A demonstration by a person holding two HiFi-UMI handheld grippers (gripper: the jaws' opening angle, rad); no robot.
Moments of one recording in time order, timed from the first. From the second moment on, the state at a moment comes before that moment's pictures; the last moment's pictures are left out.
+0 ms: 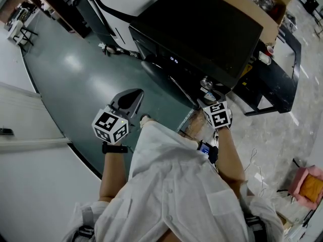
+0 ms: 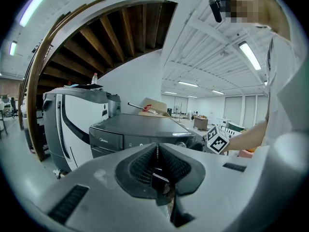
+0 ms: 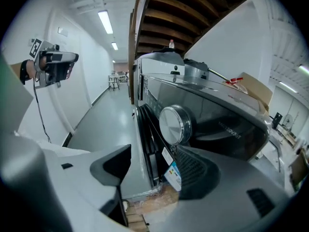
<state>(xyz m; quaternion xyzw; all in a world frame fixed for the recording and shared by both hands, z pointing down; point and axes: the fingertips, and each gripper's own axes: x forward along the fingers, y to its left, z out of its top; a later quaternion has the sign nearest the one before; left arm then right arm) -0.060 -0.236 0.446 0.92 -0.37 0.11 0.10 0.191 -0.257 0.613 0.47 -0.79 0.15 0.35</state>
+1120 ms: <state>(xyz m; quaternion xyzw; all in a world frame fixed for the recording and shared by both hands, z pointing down) -0.065 -0.235 0.446 0.92 -0.37 0.10 0.10 0.188 -0.249 0.582 0.47 -0.81 0.09 0.35</state>
